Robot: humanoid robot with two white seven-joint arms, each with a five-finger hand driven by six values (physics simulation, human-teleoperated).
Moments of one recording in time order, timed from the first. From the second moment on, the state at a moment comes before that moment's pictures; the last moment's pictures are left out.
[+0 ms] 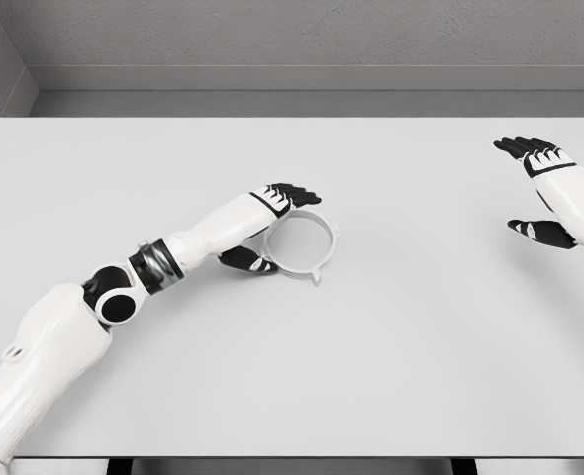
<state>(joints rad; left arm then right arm) -0.46 0.35 -0.64 -1.23 -0.49 -0.61 -0.05 -0.09 -0.42 -0.22 -1.51 0.65 -0.61 0.21</state>
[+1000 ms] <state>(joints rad) -0.44 0.81 -0.44 -1.29 -0.47 -0.61 -0.05 -0.09 -0.42 -0.22 -1.51 0.65 -0.61 0.21</state>
